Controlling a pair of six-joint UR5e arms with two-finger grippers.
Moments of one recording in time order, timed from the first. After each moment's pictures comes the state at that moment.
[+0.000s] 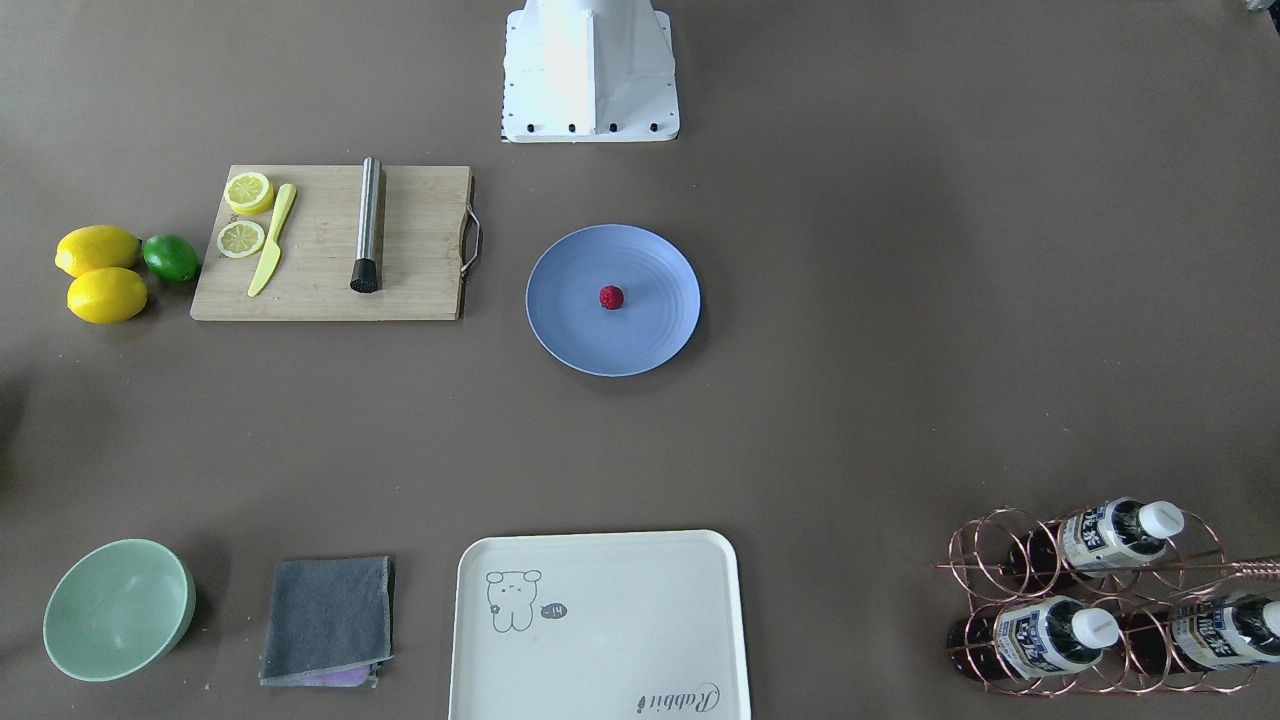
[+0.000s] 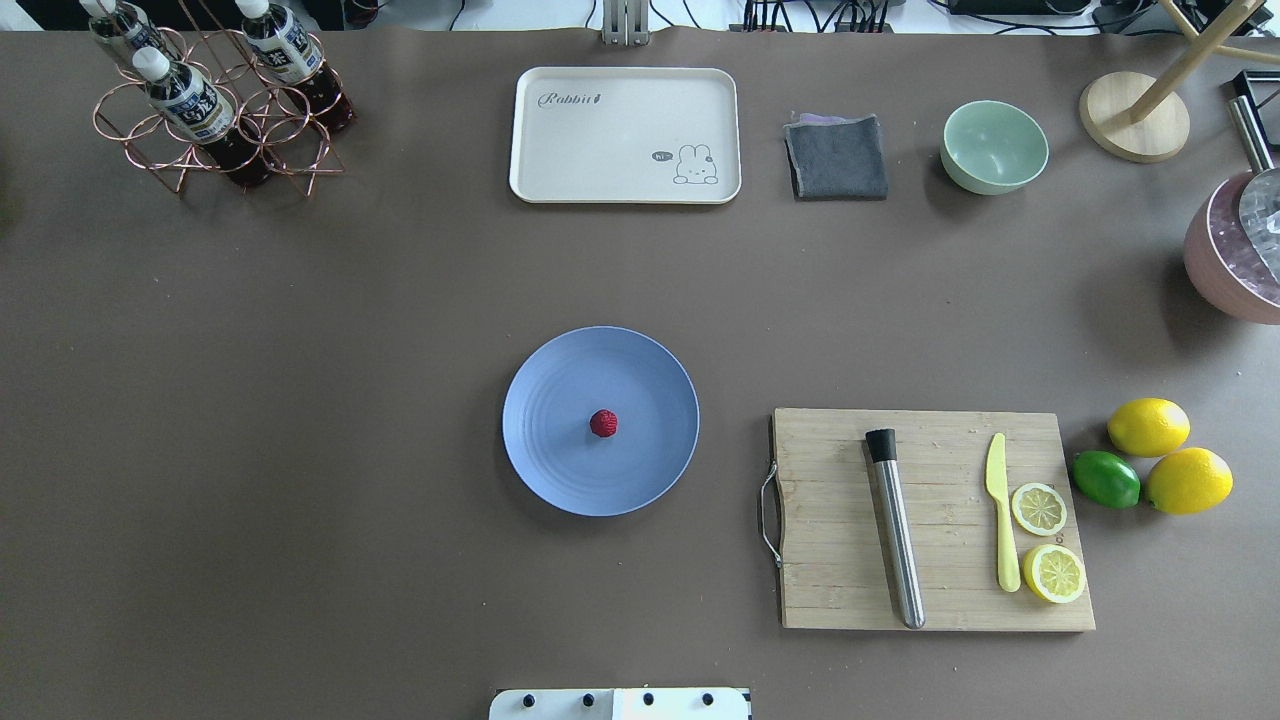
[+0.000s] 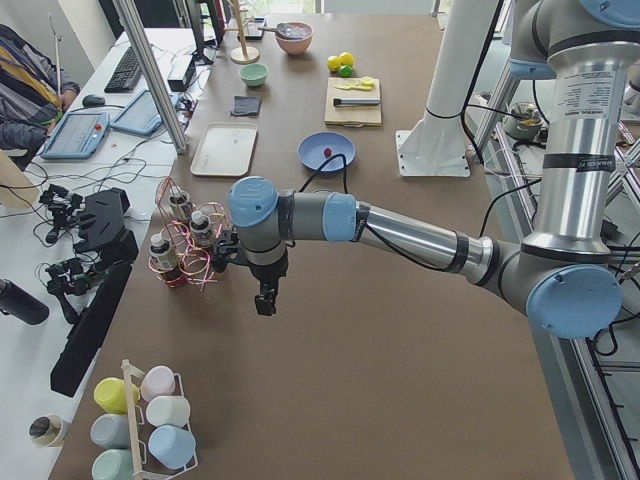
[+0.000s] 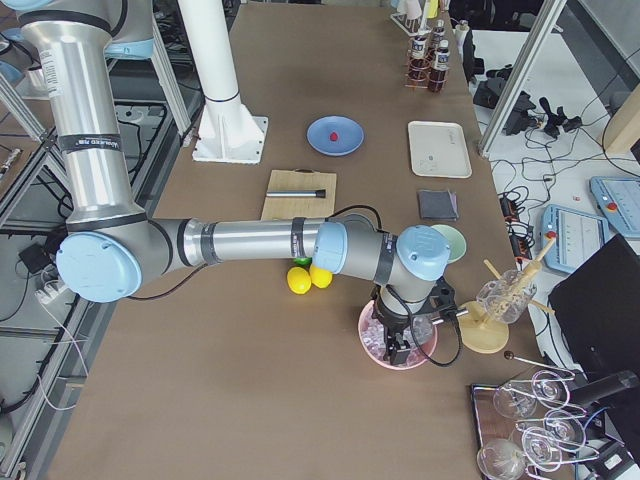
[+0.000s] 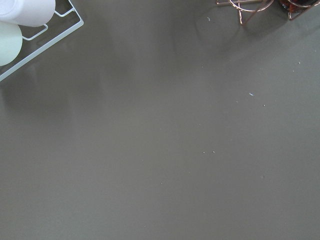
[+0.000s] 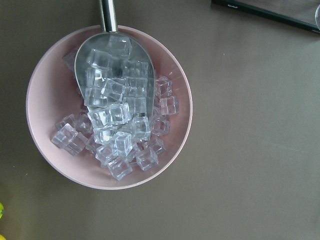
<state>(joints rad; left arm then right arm) -1.58 -1.61 -1.82 -1.29 -2.36 0.14 1.66 -1.41 1.52 -1.82 2.25 -0.40</state>
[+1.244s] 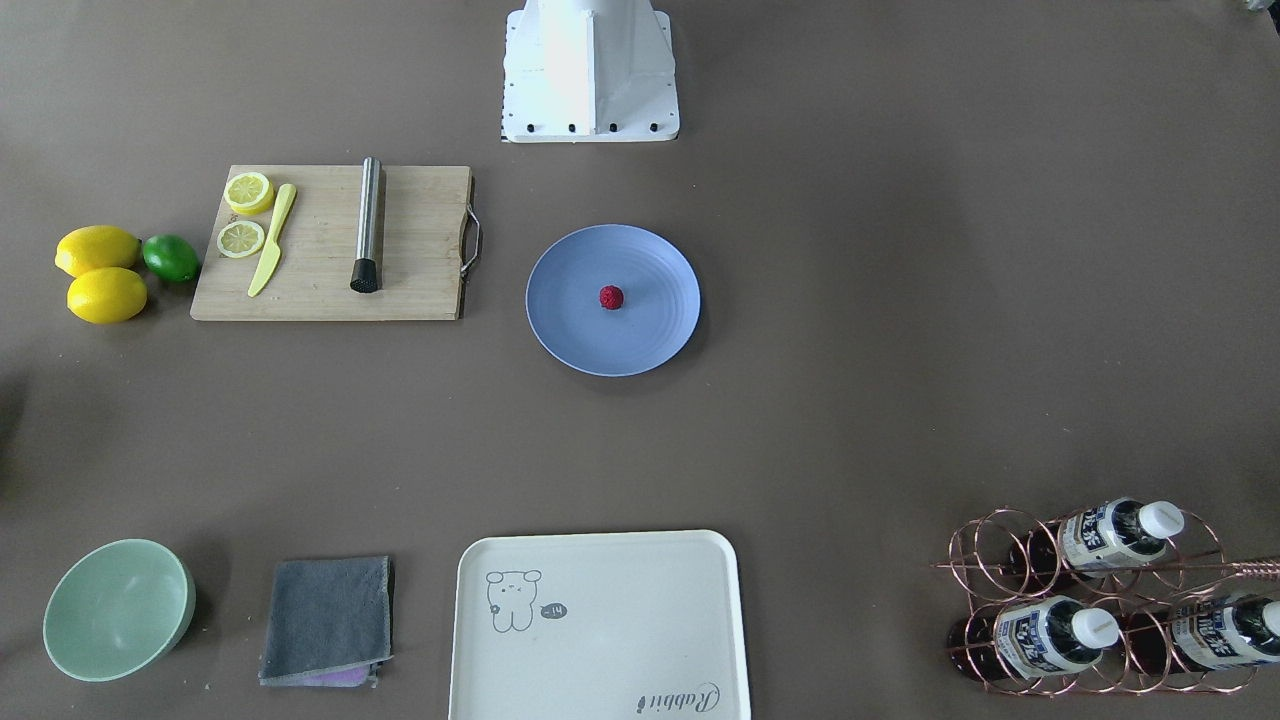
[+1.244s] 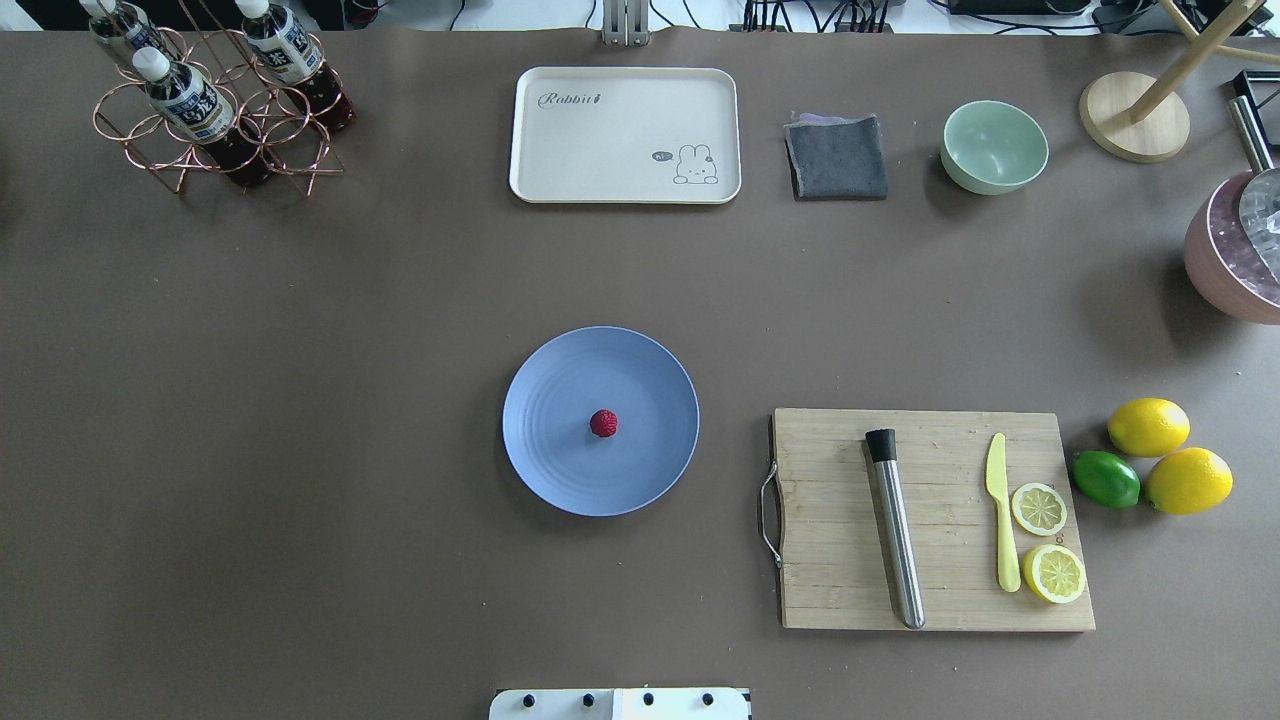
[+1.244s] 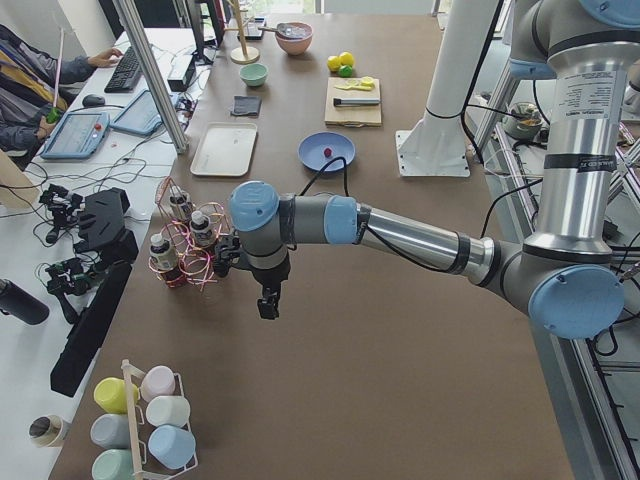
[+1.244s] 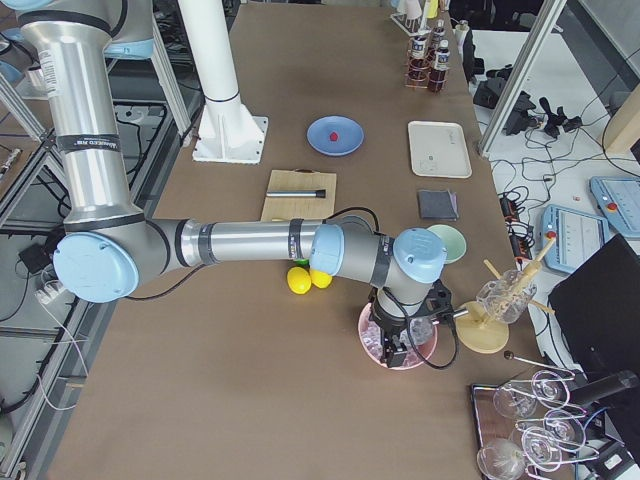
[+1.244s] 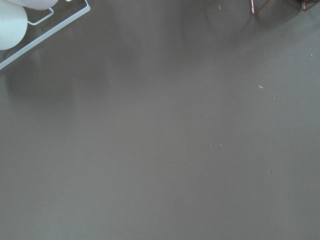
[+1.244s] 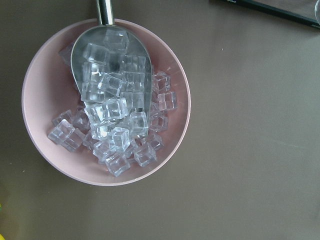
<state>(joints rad) -1.57 -1.60 -1.81 -1.28 -2.36 0.13 1.66 -1.42 1.52 -1.82 2.25 -0.40</state>
